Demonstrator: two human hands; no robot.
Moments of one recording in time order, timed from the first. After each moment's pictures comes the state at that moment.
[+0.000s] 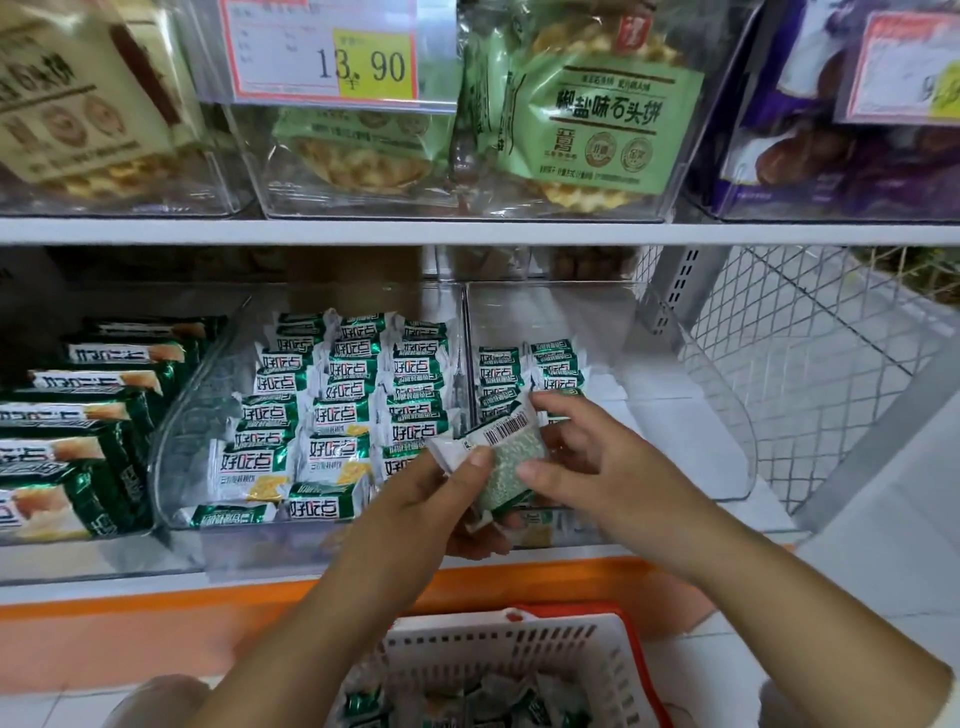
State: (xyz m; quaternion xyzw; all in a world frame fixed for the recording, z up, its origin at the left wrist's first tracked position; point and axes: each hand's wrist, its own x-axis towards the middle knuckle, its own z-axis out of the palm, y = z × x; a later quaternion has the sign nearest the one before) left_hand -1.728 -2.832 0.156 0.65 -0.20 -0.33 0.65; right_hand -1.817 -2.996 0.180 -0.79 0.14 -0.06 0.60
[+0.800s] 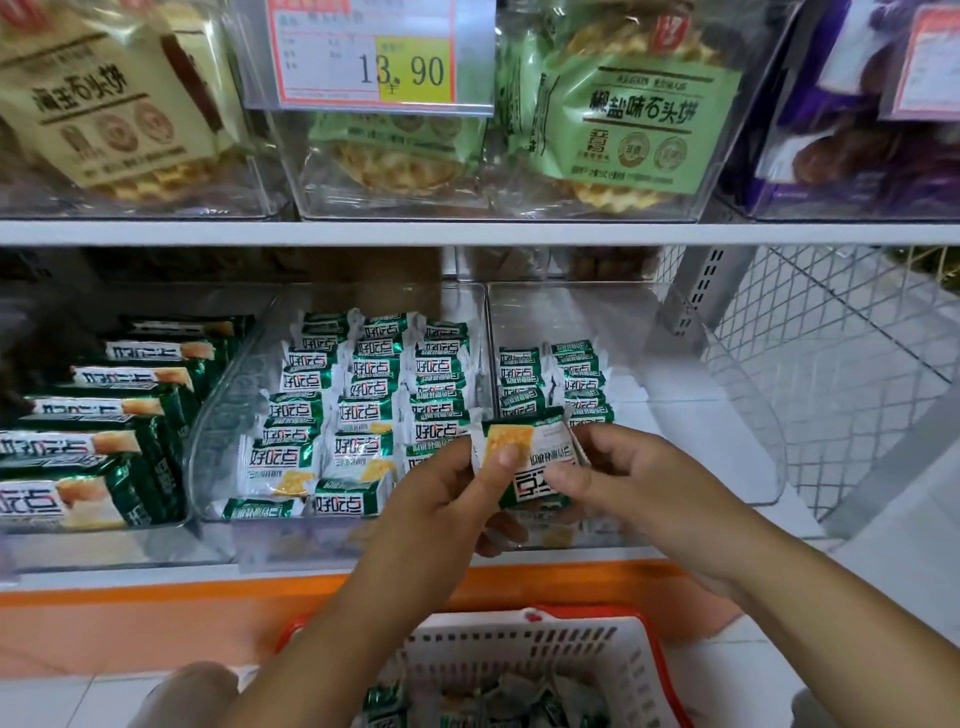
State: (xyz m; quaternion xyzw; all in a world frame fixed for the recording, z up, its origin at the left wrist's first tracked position) left_hand -1.728 -2.829 0.158 0.71 -0.27 -0.24 0.61; right_hand -1.821 -2.991 0.184 -0.78 0.18 -0.02 0.61
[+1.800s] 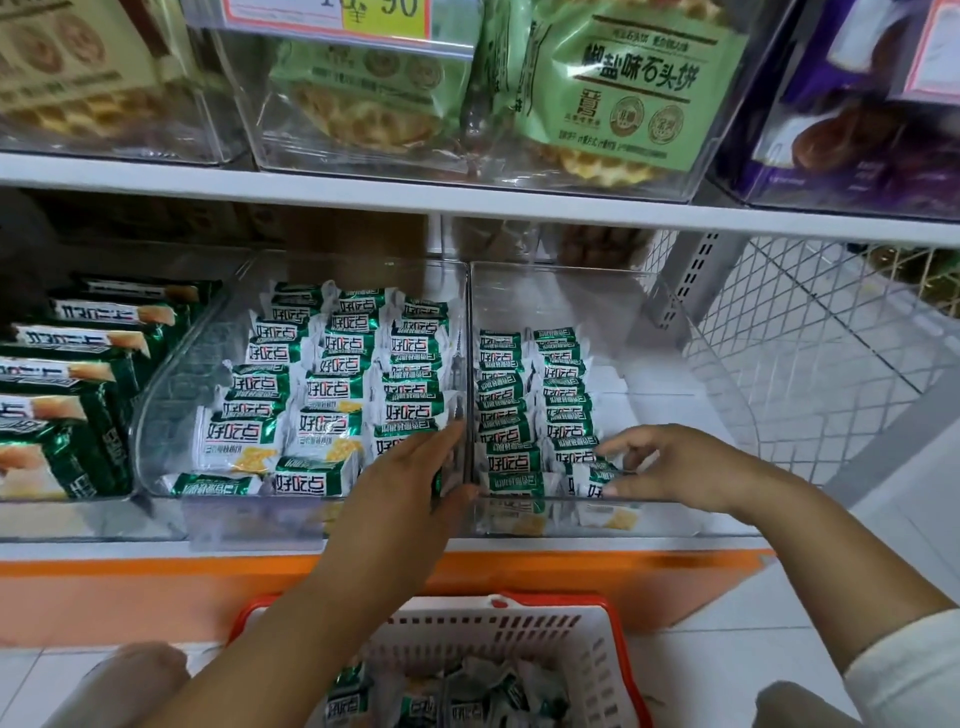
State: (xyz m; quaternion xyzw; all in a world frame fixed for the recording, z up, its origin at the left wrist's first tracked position) left_hand -1.714 -2.834 0.126 0.88 -0.35 -0.08 0.30; right_hand -1.819 -3.096 0.147 -0.90 0.26 0.13 0.33
